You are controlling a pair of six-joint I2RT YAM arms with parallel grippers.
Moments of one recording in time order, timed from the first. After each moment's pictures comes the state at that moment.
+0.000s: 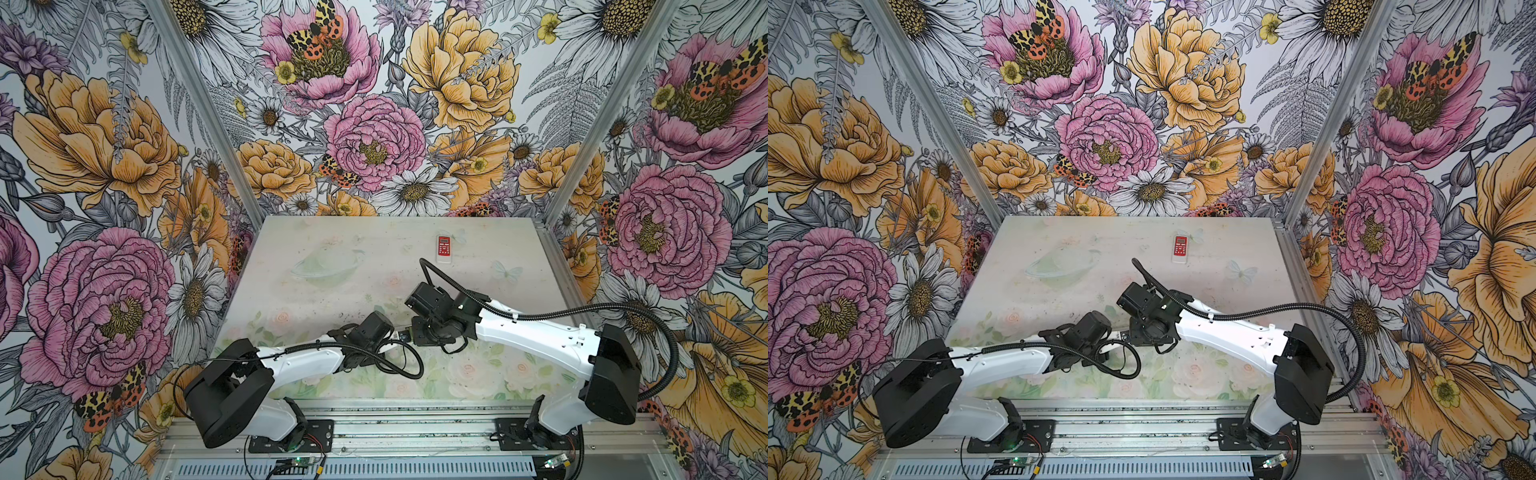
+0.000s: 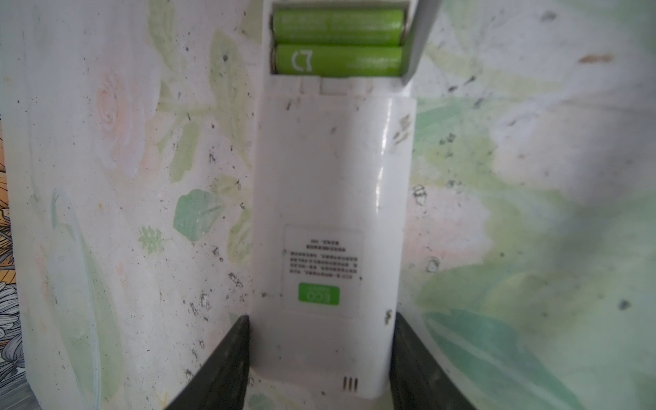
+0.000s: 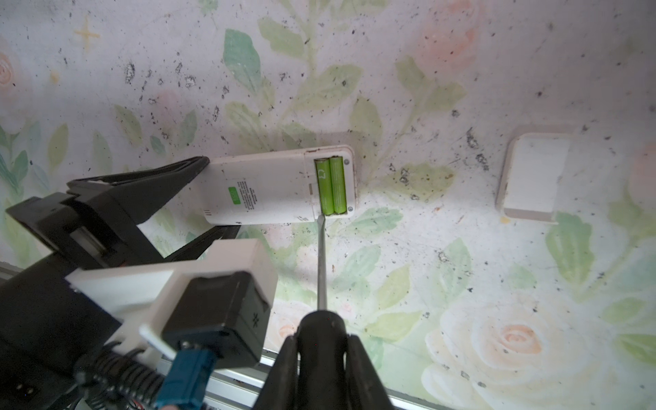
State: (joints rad) left arm -0.85 1.39 0.60 -0.23 -0.26 0.63; right arm 0.96 1.54 1.25 -0.93 0.03 0.87
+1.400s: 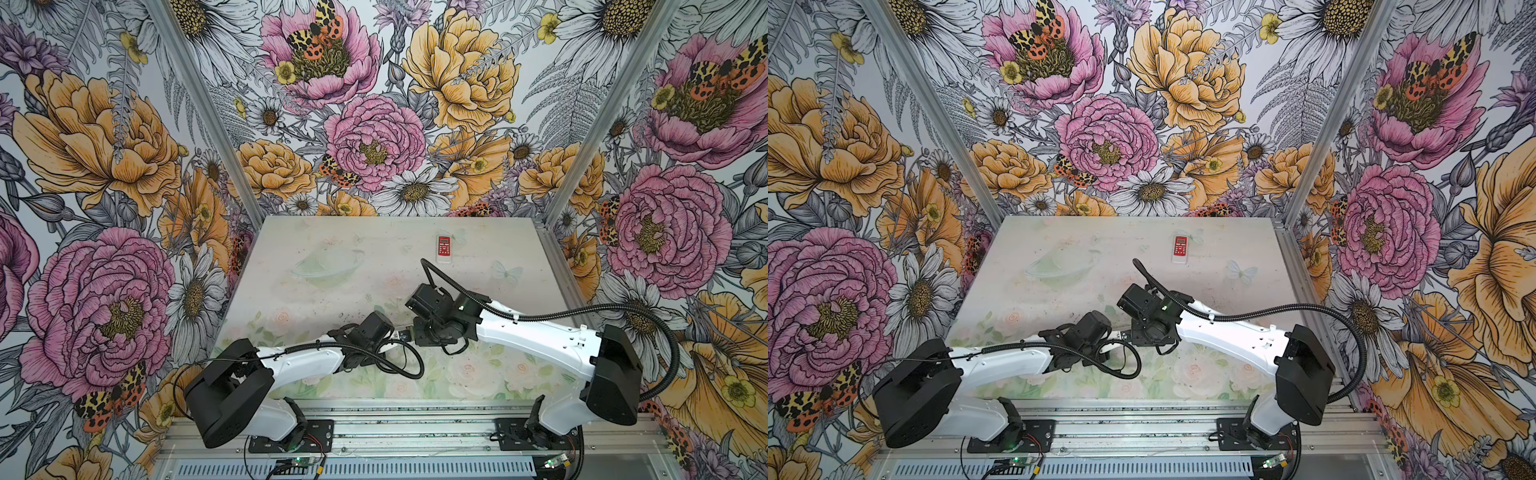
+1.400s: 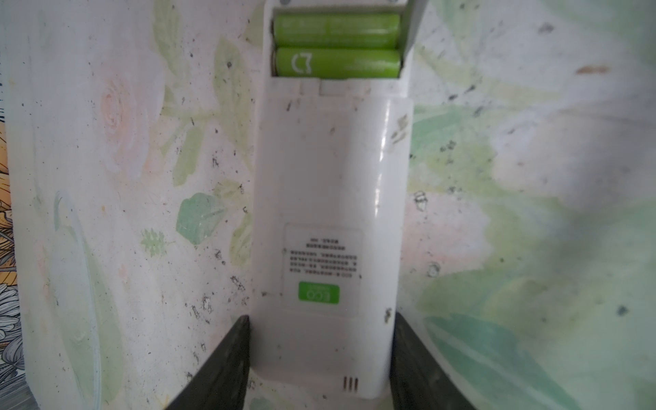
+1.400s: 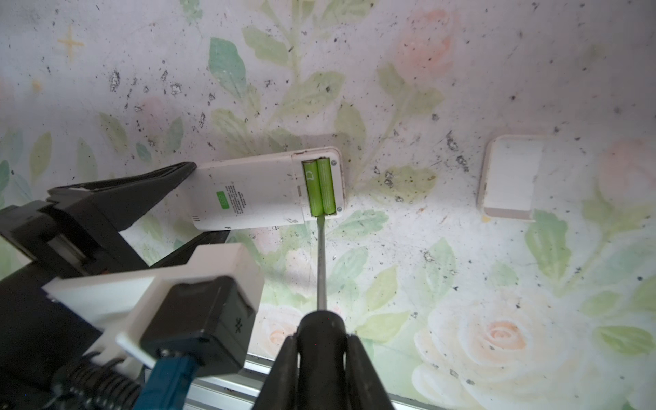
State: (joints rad) left arm -0.85 1.39 0.60 -0.22 -0.25 0.63; right arm 0.96 1.54 1.24 -0.94 0.07 0.88
